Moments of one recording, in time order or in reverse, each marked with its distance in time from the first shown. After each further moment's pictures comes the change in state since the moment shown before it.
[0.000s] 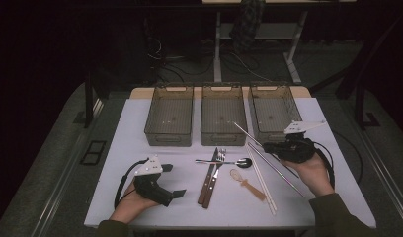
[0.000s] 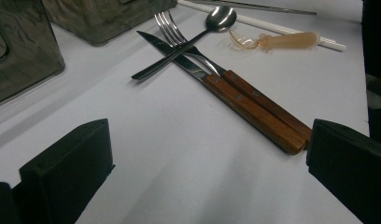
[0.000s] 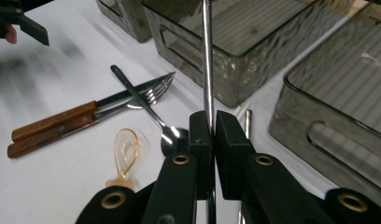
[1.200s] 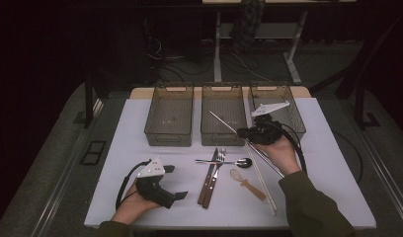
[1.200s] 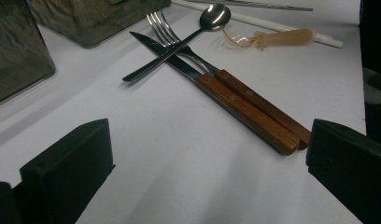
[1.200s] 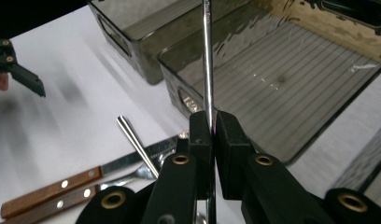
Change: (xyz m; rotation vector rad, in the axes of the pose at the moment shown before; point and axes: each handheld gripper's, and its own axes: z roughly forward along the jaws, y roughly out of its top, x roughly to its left) left arm -0.006 0.001 0.003 0.004 -0.002 0.021; right arm 0.022 0.066 0.054 0.024 -0.001 -0.033
